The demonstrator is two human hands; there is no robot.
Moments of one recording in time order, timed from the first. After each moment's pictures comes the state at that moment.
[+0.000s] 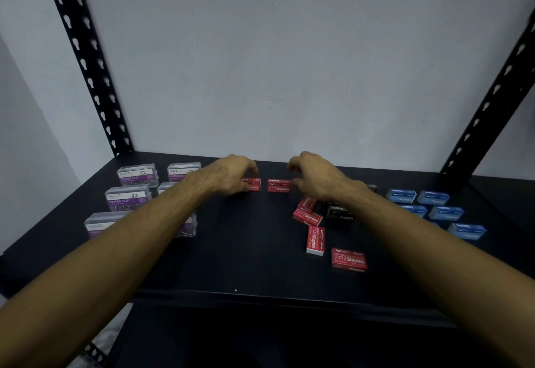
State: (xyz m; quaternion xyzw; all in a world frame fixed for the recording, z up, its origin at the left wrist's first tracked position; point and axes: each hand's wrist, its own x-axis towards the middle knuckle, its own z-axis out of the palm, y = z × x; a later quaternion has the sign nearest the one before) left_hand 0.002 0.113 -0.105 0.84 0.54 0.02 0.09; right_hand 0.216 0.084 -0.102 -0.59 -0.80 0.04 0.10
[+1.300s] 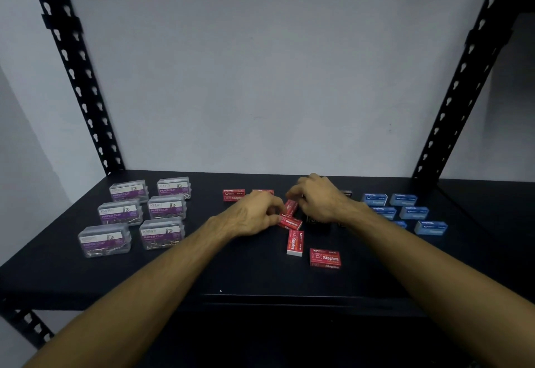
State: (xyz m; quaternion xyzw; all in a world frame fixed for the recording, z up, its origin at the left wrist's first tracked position) left_hand 0.065 0.056 -0.132 0.89 0.43 0.10 0.15; right_hand 0.257 0.044 -0.110 -0.58 -0.81 -0.01 0.05
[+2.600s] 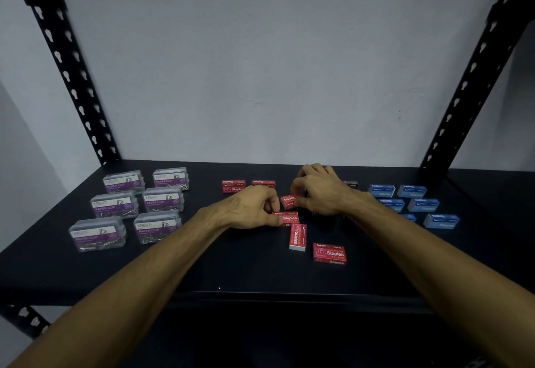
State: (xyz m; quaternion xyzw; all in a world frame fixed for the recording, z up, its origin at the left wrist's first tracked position) left_hand 0.059 0.059 -0.132 0.86 0.45 0.09 0.25; right_hand 0.262 0.061 -0.121 -0.57 -0.82 -0.03 0.01
